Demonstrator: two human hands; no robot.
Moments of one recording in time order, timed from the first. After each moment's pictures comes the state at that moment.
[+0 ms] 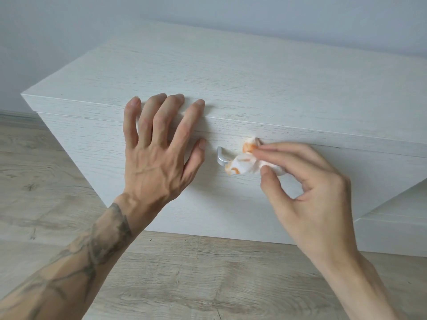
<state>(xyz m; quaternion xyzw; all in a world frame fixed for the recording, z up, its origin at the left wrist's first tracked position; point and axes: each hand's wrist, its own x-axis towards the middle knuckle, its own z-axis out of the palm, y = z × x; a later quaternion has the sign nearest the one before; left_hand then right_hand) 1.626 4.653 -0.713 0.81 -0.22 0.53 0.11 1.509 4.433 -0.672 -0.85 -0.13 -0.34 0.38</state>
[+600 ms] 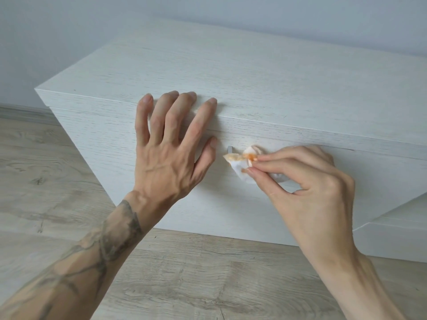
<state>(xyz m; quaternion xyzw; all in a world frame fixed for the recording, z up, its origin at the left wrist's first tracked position) 1.627 4.651 -0.713 0.81 -0.21 0.53 0.11 1.518 4.441 -0.676 -0.86 -0.13 -0.39 0.30</state>
